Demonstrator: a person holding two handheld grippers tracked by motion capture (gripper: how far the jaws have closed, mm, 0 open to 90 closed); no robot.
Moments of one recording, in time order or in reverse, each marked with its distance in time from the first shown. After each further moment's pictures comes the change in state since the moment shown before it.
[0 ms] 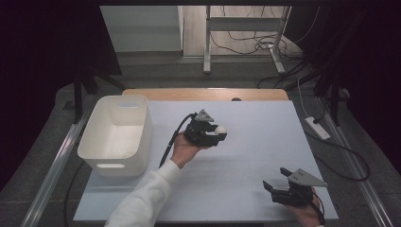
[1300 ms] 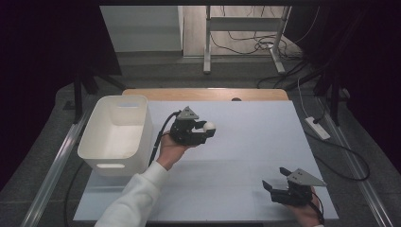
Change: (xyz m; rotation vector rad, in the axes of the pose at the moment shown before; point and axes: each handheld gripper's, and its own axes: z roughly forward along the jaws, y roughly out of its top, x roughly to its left) left arm 0.008 -0.007 -0.044 -0.072 0.035 -0.022; right arm 0.001 0.001 0.001 0.001 -0.003 -0.009
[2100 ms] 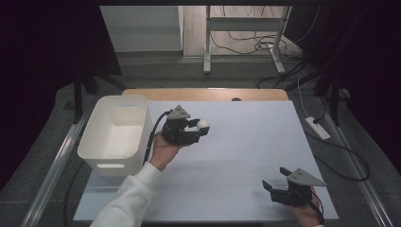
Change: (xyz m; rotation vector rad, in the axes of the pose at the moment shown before) left arm 0.006 -0.003 -0.020 -0.034 0.023 -0.011; right arm 0.001 0.000 0.000 0.002 -0.004 0.000
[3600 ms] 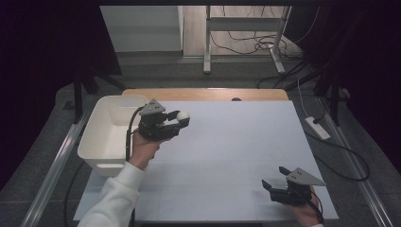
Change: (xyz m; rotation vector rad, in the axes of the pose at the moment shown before) left arm 0.023 -0.001 -0.056 -0.094 0.082 -0.049; right arm 0.000 0.002 0.002 -0.003 0.003 -0.004
